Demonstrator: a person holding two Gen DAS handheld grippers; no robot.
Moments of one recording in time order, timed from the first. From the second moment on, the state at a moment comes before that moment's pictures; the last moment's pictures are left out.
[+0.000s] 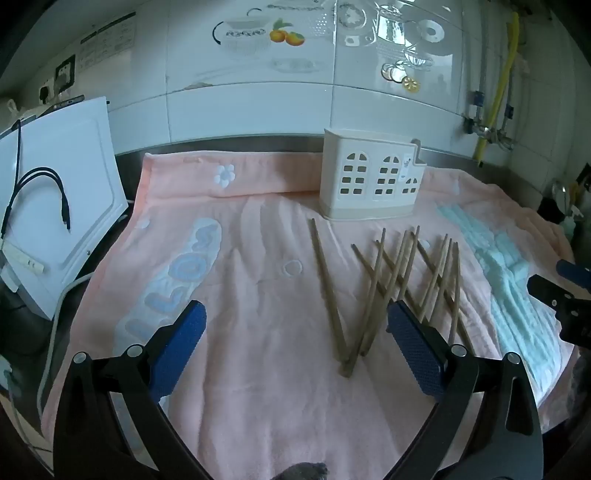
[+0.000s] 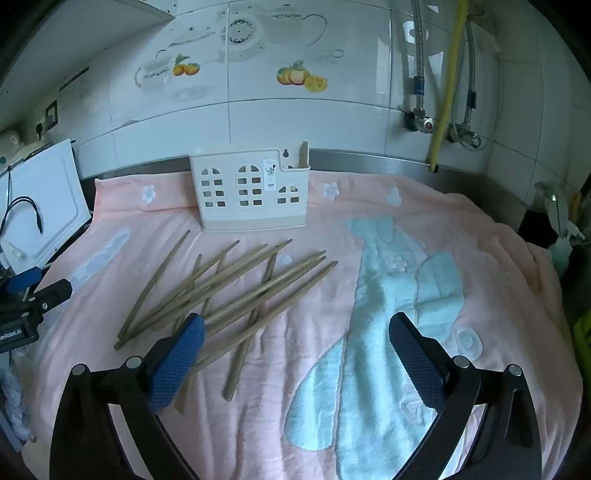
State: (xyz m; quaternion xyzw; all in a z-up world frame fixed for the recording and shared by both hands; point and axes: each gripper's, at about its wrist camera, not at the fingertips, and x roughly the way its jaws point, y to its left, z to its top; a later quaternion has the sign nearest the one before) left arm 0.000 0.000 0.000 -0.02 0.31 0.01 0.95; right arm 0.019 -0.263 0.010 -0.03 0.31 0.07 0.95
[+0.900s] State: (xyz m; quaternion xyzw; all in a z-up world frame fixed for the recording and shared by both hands) left arm -0.003 -0.015 0.032 -0.02 0.25 0.01 0.97; right arm 0.019 -0.271 0.016 -0.01 0.29 0.07 0.95
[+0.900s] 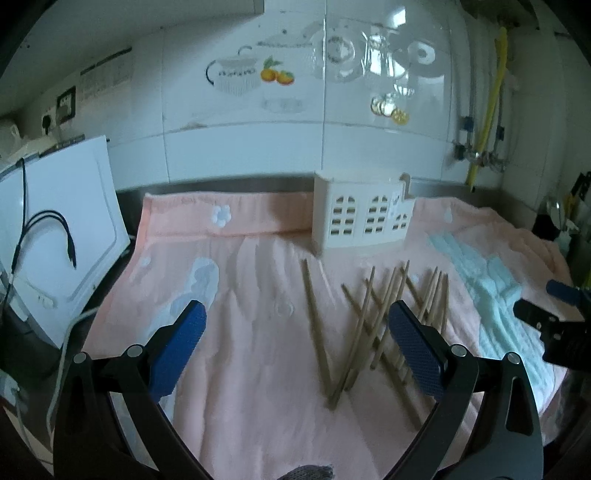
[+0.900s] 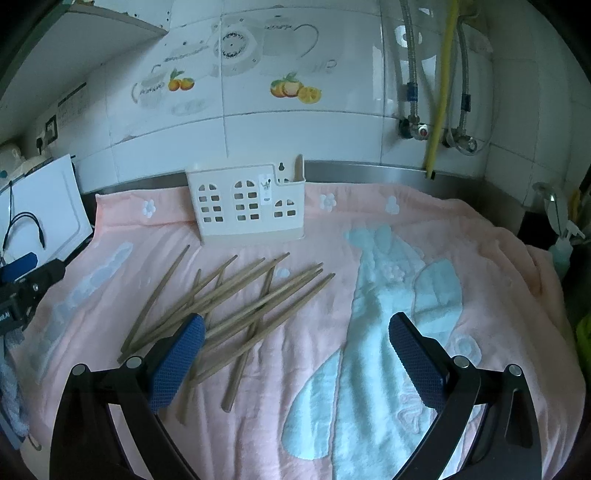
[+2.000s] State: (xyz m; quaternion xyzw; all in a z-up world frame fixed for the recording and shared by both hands) left arm -0.033 -0.026 0.028 0.00 0.22 0.02 0.98; right arm -0.007 -0.273 0.021 0.00 0.26 0.09 0.96
